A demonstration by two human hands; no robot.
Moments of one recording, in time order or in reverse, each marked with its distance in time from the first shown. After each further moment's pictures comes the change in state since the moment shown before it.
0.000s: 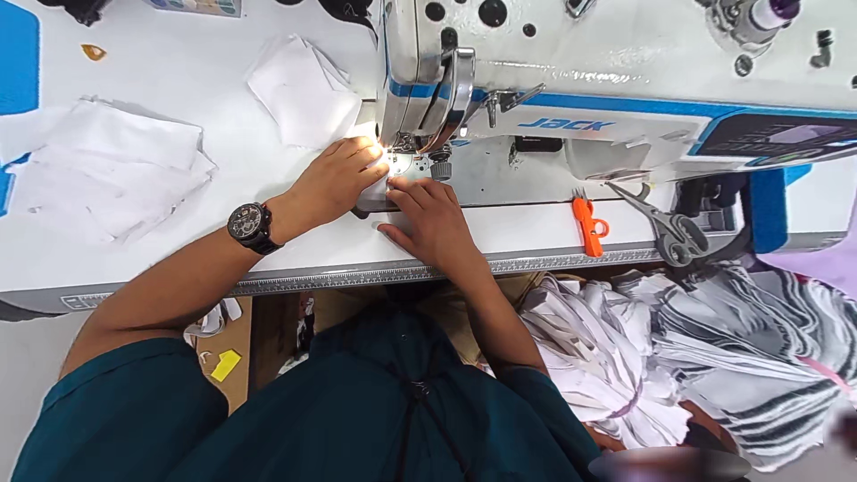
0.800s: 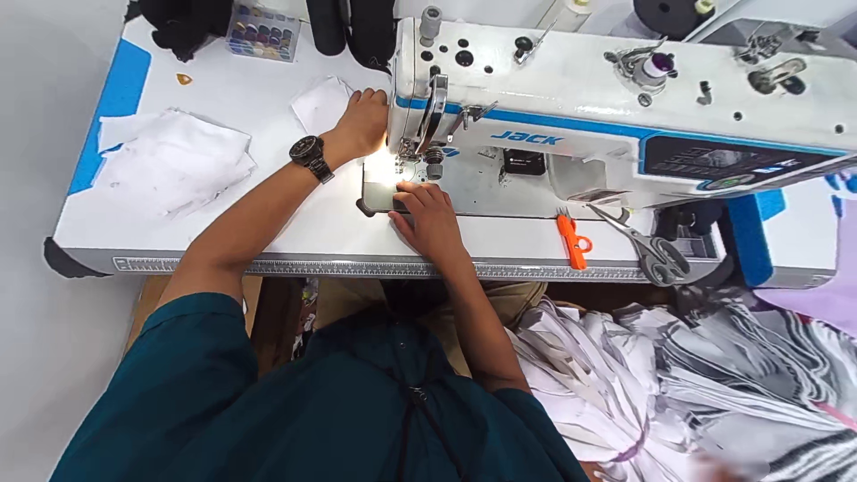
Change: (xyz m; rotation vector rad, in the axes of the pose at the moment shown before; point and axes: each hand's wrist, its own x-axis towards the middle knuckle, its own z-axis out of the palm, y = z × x) left_hand 0.081 -0.038 -0.029 -0.017 -0.076 -0.362; right_hand 0.001 0.007 0.009 0.044 0.086 0.027
